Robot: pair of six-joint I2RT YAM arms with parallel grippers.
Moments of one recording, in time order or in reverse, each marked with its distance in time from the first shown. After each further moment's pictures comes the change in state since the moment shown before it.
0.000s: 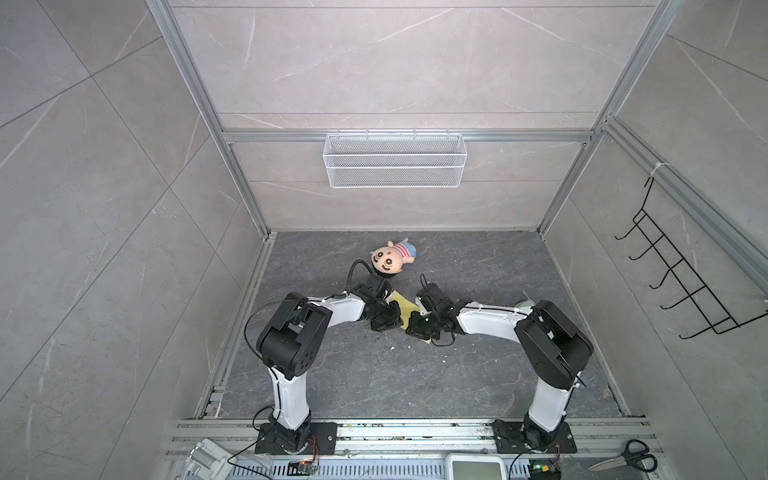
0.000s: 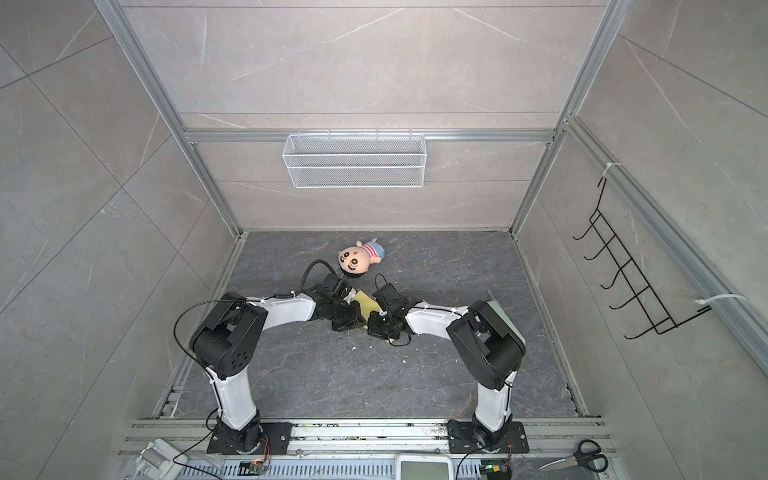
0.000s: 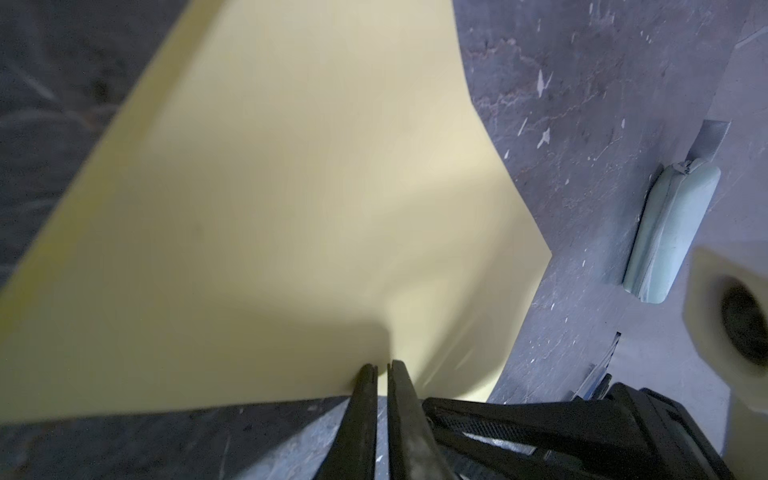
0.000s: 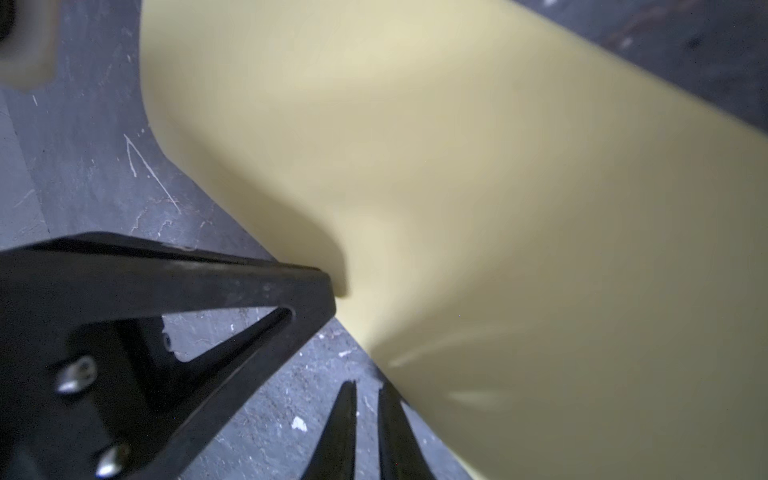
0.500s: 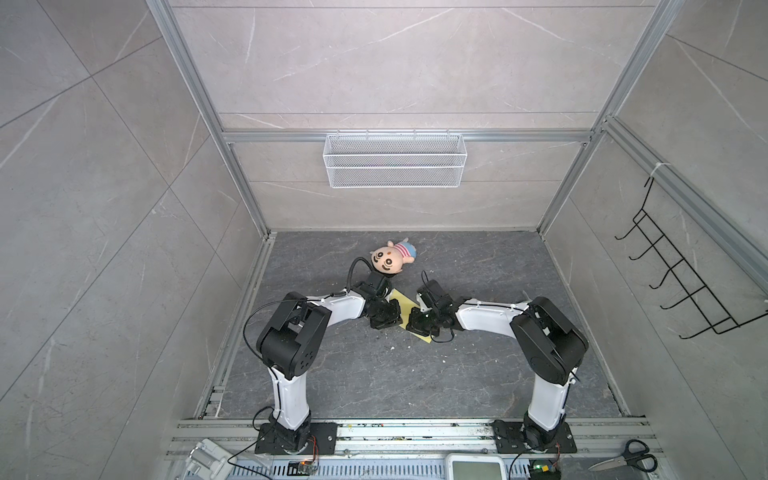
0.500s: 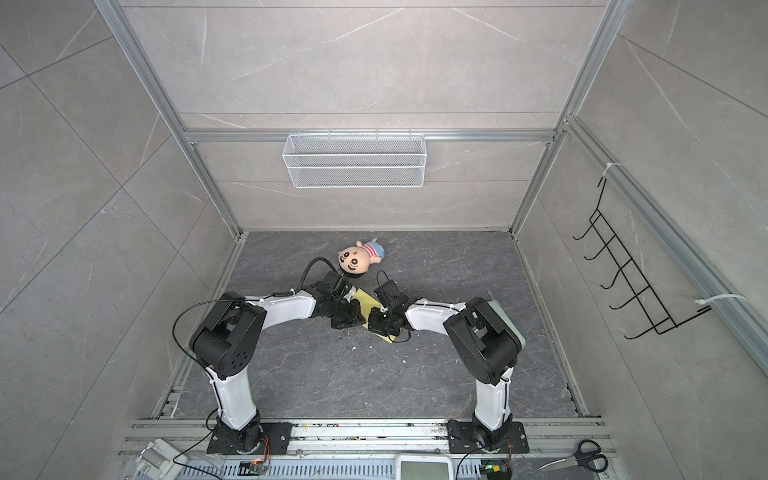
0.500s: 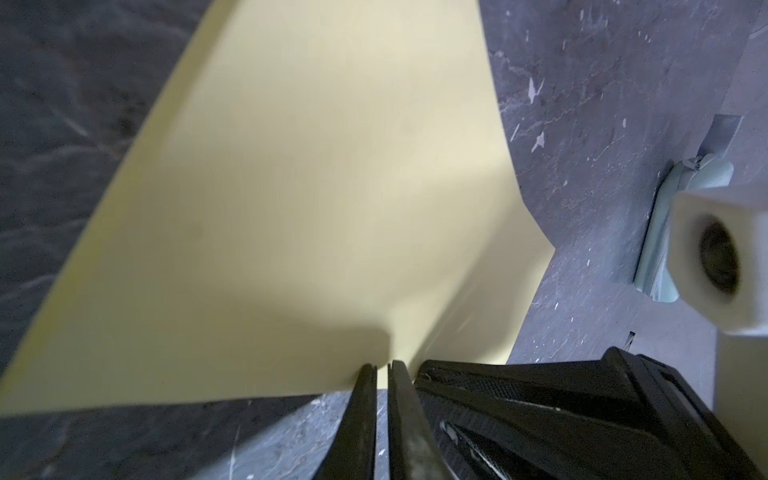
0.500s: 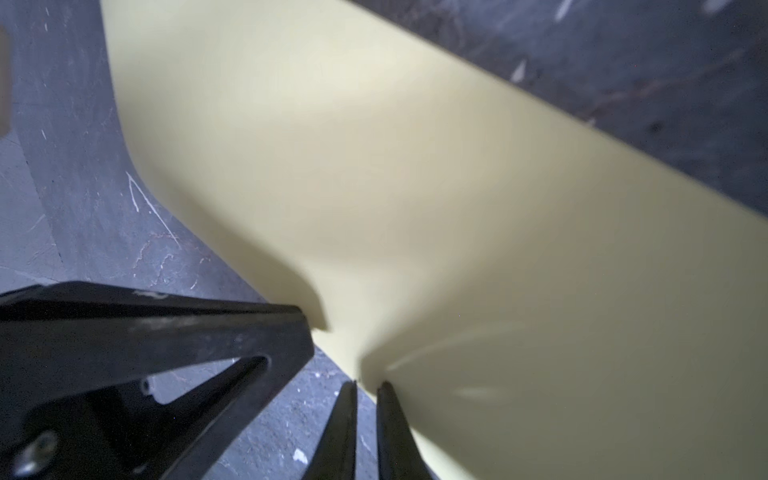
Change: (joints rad) left arm 0.000 0.002 0.033 -0.060 -0.019 0.041; right arm -0.027 0.040 0.029 0.006 -0.009 0.015
